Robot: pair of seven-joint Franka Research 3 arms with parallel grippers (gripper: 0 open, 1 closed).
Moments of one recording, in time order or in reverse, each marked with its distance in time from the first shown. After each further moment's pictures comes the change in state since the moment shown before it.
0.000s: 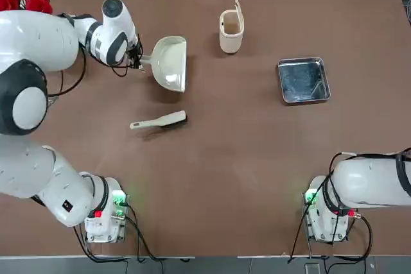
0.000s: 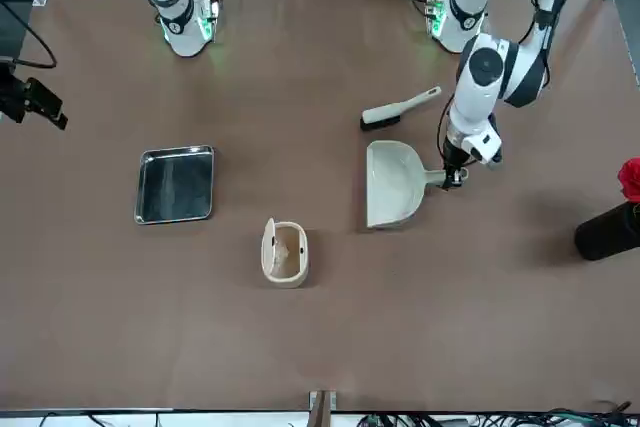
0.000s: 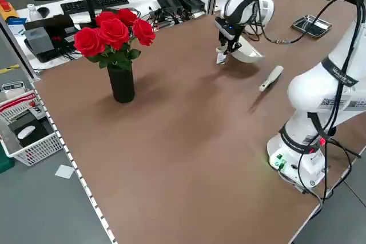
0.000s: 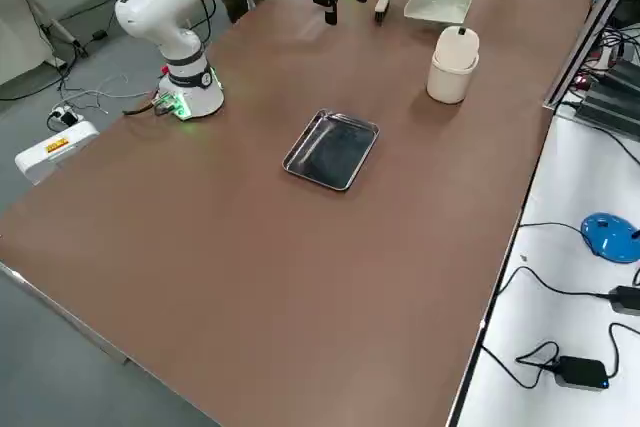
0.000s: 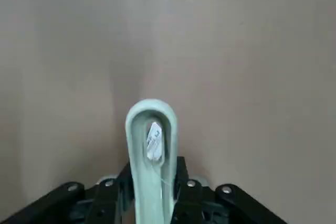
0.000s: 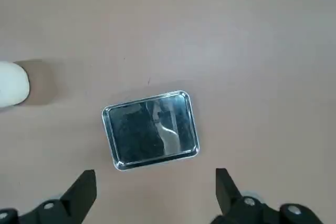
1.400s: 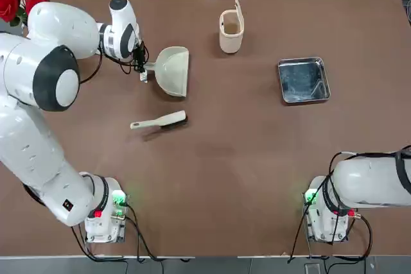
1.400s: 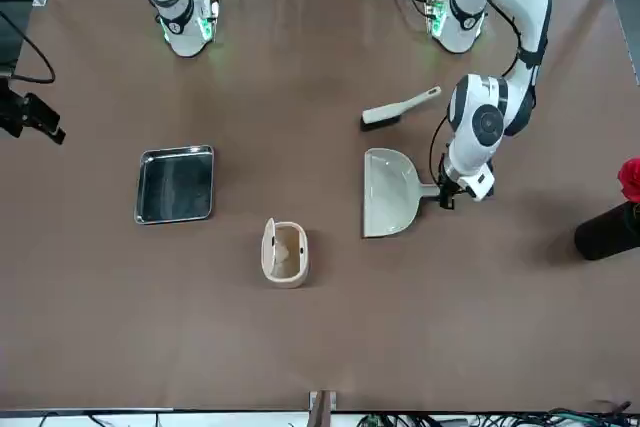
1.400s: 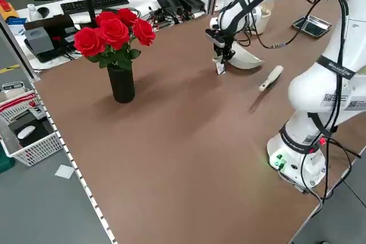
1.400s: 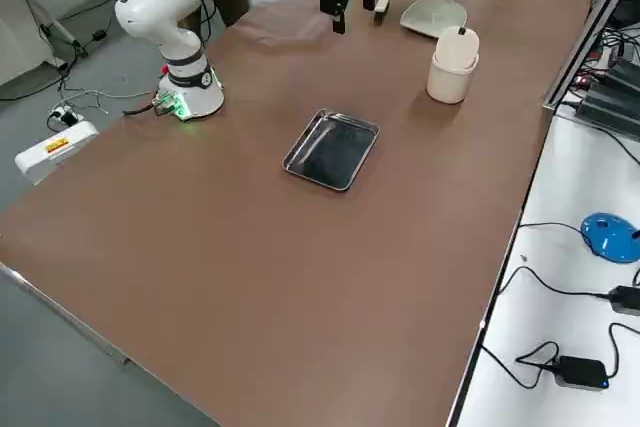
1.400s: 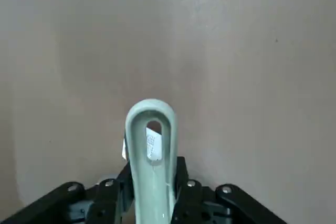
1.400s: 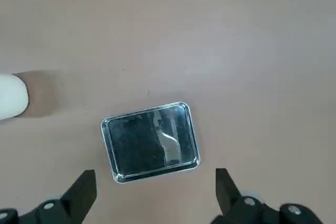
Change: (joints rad) left arm 0.003 0.204 -0.006 0.139 -0.345 -0.110 0.309; right arm -0.004 0.022 0.000 0.000 0.000 0.044 0.003
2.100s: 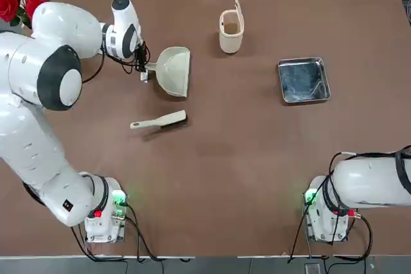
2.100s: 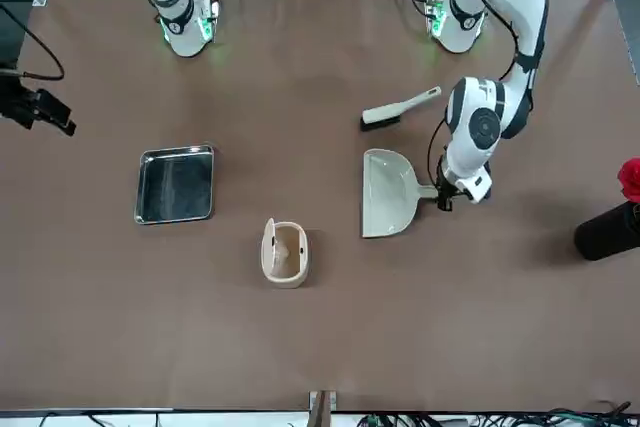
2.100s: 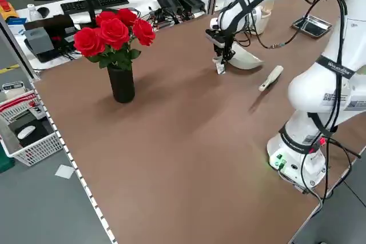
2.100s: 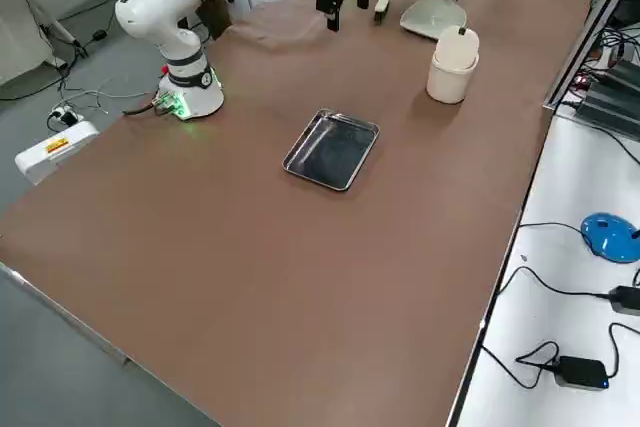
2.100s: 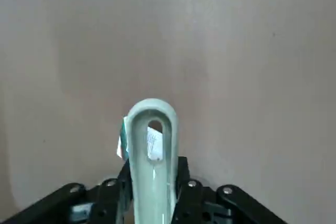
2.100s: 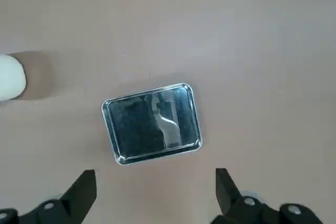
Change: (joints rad) left arm -0.009 0.027 -0.001 0.029 -0.001 0.000 -0.010; right arm 0.012 0.000 0.011 0.000 0.000 -0.078 0.018
